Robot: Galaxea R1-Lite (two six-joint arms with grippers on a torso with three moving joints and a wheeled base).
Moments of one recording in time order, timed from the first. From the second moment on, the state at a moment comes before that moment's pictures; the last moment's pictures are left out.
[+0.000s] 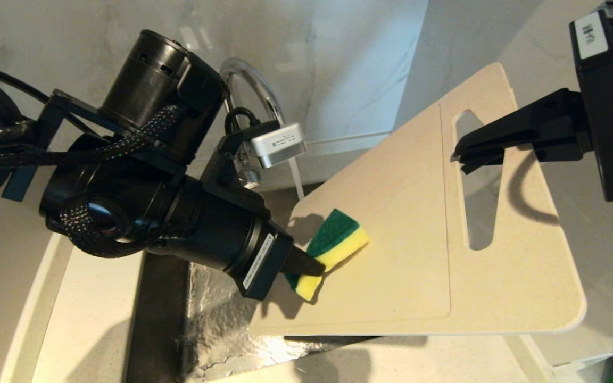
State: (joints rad) left arm -0.90 1.78 -1.65 0.52 -0.28 -0.05; right arm 0.36 1.40 -1.79 0.85 0.40 0.79
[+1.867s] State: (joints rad) left arm -0.83 1.54 -1.46 0.61 -0.24 -0.08; right arm 0.36 1.36 -1.74 0.85 0.43 0.78
